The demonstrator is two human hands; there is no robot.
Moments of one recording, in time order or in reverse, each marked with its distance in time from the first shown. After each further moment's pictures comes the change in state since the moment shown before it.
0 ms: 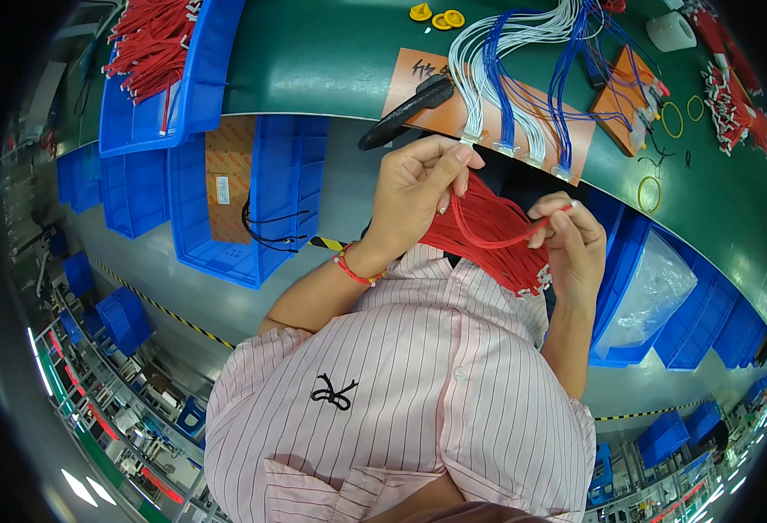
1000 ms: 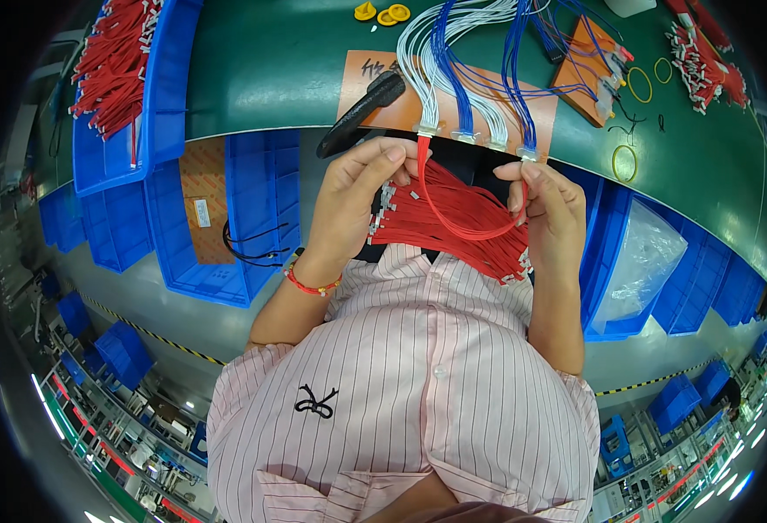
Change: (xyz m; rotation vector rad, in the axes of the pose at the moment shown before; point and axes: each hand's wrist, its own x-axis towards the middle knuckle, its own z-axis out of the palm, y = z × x) left_hand -0.003 0.000 -0.029 -0.037 -0.126 -0.033; right_hand 0.015 -0.013 0.020 -0.141 0.136 0.029
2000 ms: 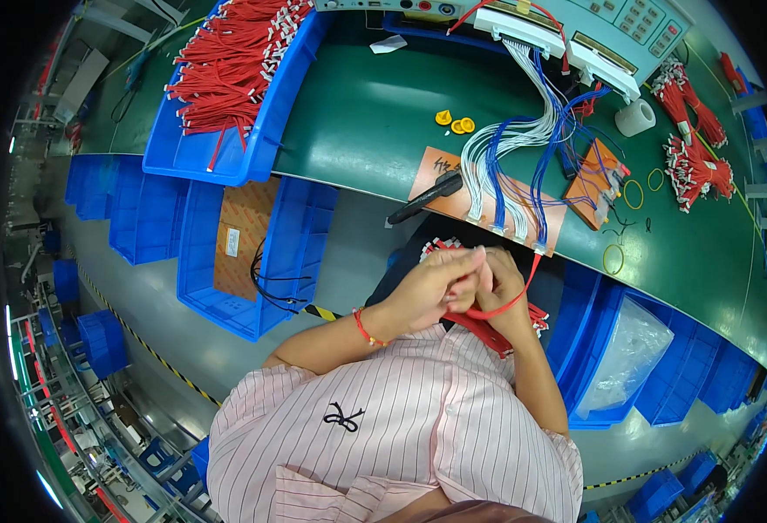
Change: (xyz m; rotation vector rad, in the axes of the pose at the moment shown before) left_hand -0.013 0.005 0.036 -0.560 -0.259 -0.355; right_hand 0.011 0.050 0.027 -0.676 -0.240 -0.383
